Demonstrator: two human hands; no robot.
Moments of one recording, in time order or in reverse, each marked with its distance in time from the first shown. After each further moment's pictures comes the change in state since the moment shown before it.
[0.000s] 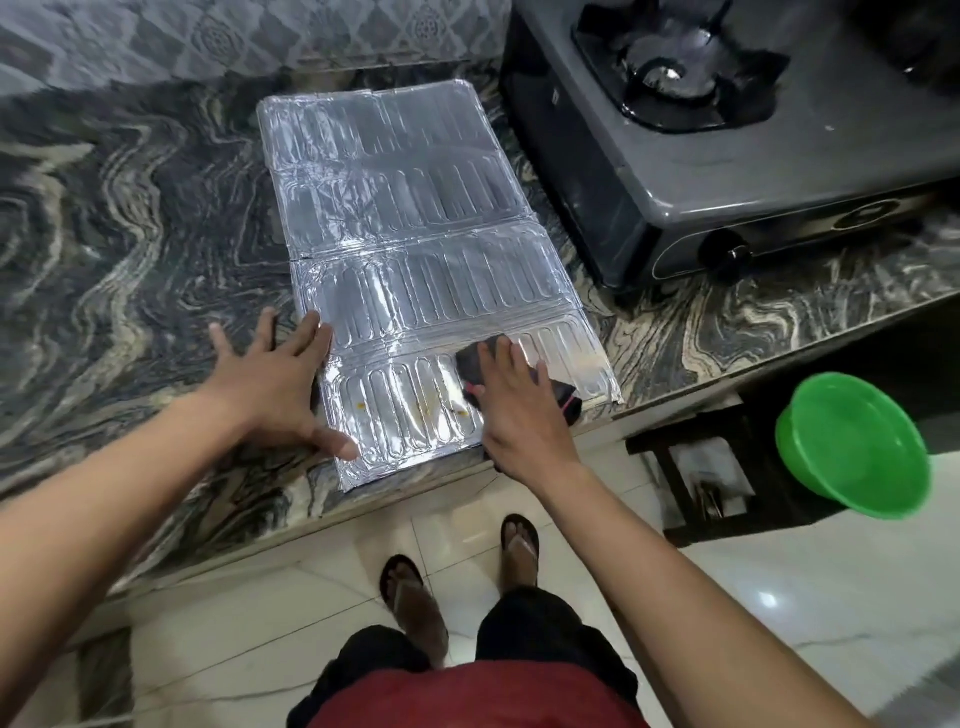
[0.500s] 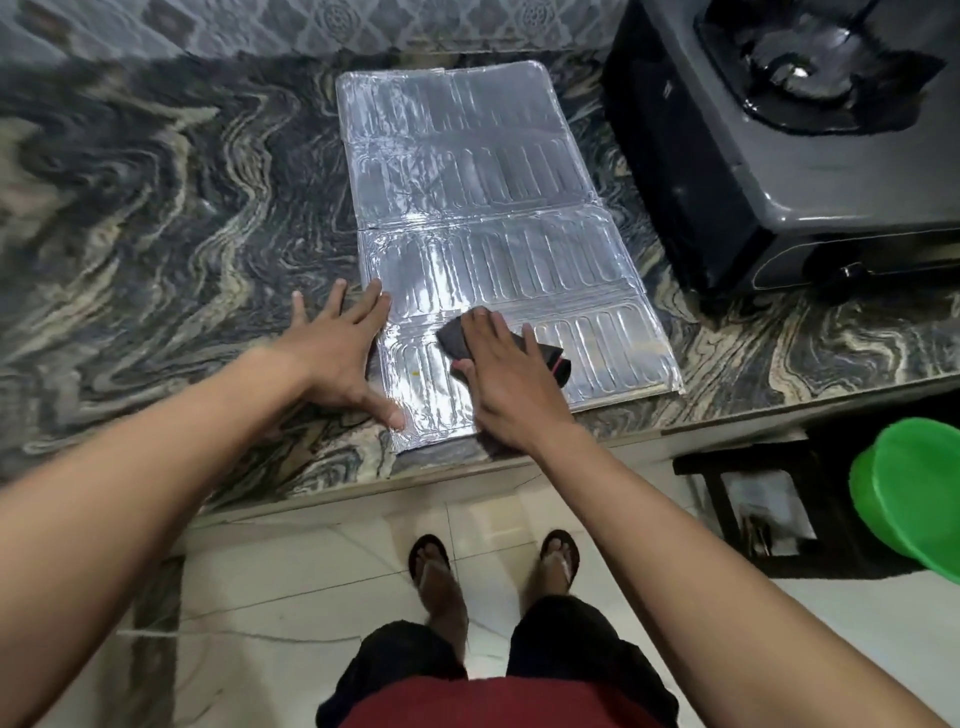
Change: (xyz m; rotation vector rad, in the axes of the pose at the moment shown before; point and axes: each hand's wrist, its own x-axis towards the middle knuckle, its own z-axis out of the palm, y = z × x) left_hand -0.008 -0.025 0.008 -0.113 0.000 0.040; right_hand 0.043 -0.059 0.014 0.051 0.020 -0.268
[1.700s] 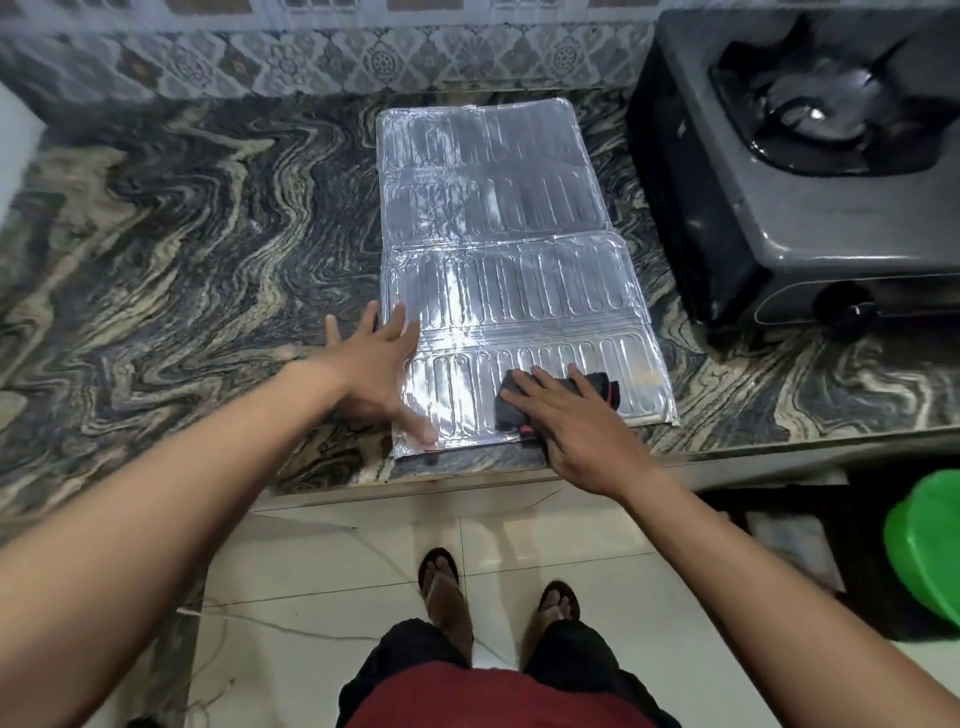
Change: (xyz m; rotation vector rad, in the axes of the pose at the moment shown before) left_hand -0.013 0.036 -0.010 -0.055 -0.070 -0.106; right_hand -0.049 0.076 -0.018 -0.006 -0.121 -0.283
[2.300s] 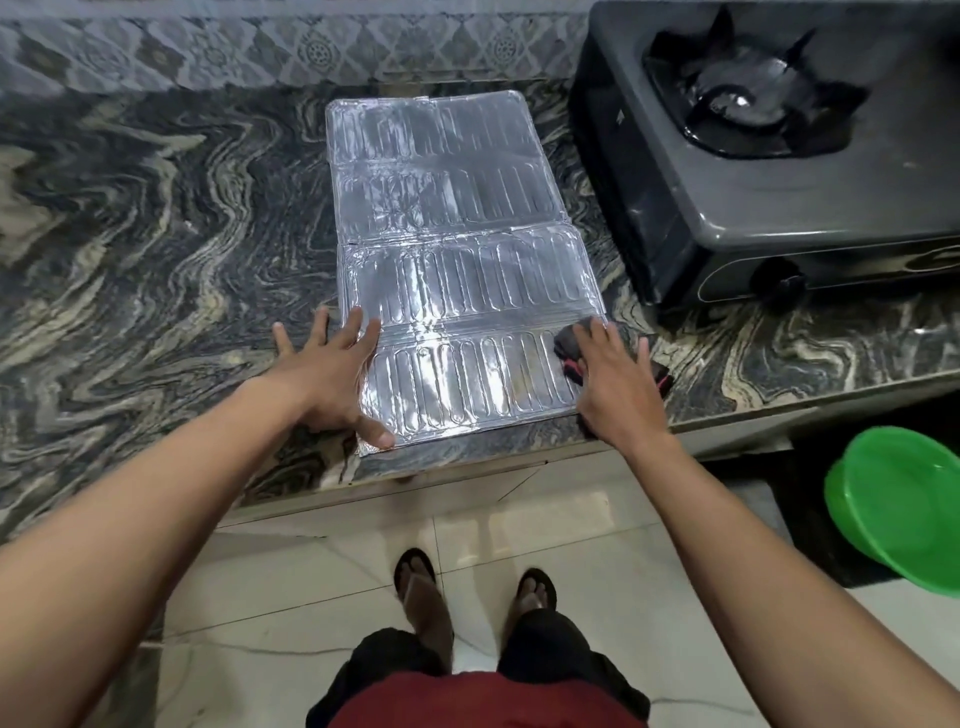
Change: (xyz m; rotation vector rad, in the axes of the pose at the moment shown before) left_hand 0.004 0.001 0.012 0.002 -0.001 -0.016; right_hand -0.021 0.042 -0.020 -0.066 0.193 0.625
